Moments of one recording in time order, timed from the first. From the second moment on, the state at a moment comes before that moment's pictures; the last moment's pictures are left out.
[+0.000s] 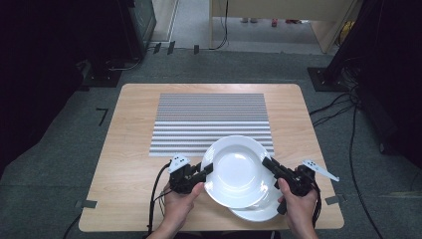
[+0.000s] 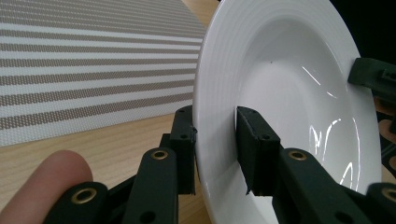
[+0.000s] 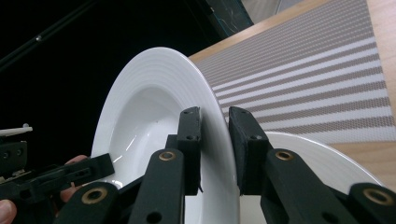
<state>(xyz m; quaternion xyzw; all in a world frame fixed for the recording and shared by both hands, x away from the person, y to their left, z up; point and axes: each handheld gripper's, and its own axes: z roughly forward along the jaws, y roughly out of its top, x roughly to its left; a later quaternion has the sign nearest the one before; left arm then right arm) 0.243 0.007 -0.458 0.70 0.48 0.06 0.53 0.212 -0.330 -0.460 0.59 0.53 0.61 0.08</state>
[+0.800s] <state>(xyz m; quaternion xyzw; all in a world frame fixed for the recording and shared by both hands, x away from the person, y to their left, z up) 0.287 0.040 -0.433 0.67 0.51 0.08 0.53 0.266 -0.292 -0.431 0.55 0.55 0.62 0.09</state>
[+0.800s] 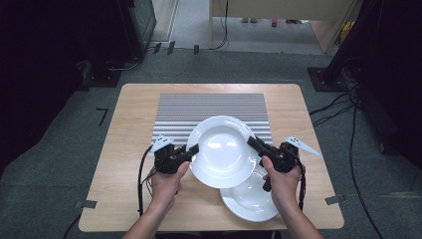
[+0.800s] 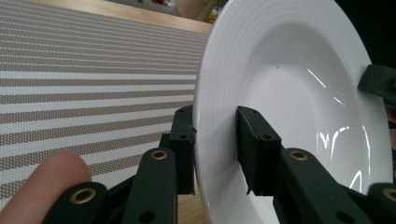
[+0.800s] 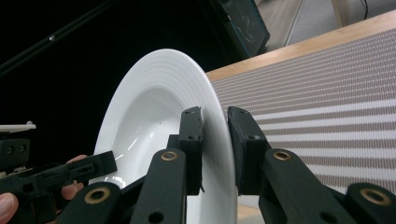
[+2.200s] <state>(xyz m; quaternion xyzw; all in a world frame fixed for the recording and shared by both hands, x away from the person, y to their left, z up) 0.402 0.058 -0.441 0.67 0.57 0.08 0.47 0.394 -0.259 -0.443 0.57 0.57 0.58 0.08</state>
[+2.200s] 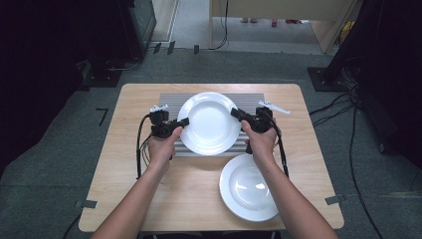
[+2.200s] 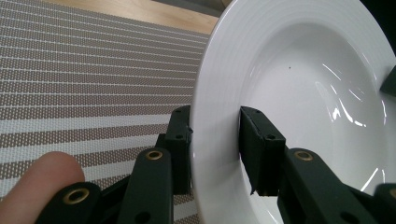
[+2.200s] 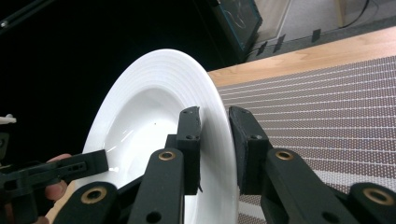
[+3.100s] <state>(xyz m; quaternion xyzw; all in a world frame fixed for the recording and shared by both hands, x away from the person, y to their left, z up) 0.473 0.050 -0.485 0.65 0.63 0.03 0.41 0.467 -0.256 -0.502 0.65 0.55 0.51 0.04</state>
